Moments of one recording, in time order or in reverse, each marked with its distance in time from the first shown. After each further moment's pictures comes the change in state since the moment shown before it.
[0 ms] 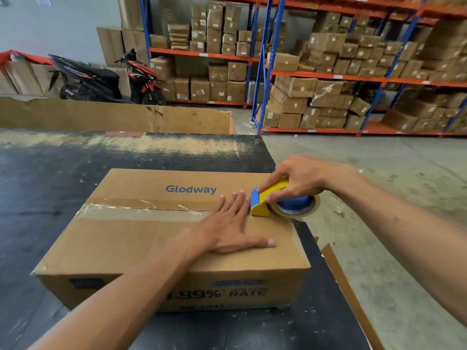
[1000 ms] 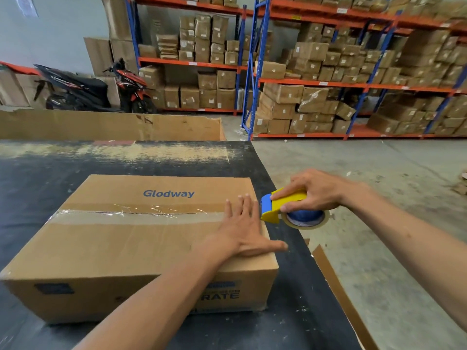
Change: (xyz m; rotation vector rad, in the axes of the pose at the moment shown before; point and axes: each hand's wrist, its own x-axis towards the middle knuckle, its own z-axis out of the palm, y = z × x) left_hand 0.021 0.052 0.004 0.025 0.018 -0.052; right_hand -0.054 0.033 0.025 0.120 0.076 0.075
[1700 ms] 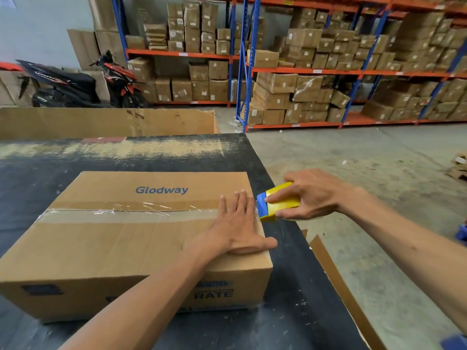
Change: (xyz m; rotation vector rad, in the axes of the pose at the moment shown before) left_hand 0.008 -0.006 0.006 0.099 -0.008 0.027; right_hand -0.011 -0.017 0.015 -0.306 0.022 -0.022
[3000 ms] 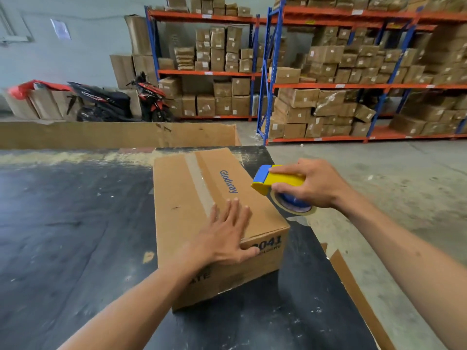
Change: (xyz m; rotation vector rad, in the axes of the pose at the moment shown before) left_hand -0.056 -0.051 -0.001 0.072 0.030 0.040; right_hand 0.019 -0.027 -0.023 0.411 0.401 0.255
